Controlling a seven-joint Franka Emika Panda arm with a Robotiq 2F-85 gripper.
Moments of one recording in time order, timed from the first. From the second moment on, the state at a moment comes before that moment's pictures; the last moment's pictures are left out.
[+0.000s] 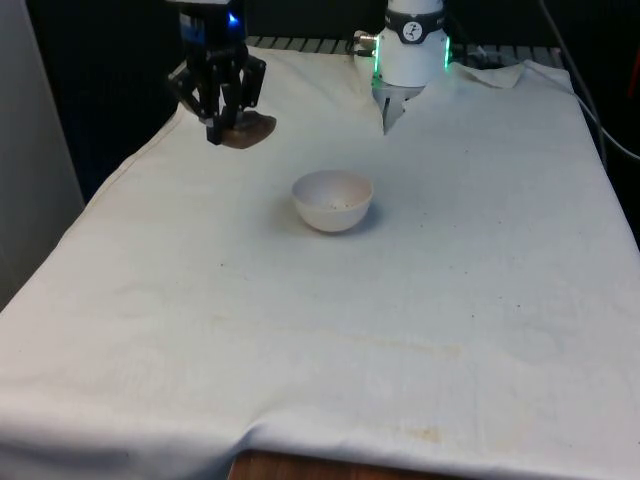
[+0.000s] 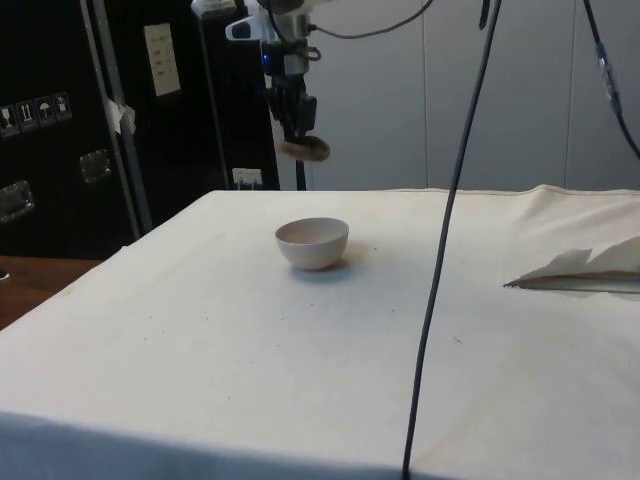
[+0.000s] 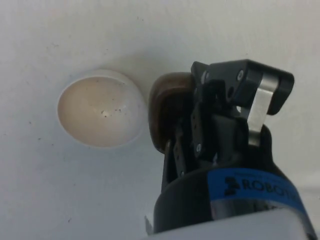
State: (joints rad) arm -0.03 0.41 -0.34 -1.84 0.09 2.32 -1.30
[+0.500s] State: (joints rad) arm -0.03 0.35 -0.34 -1.91 0.03 2.32 -1.23
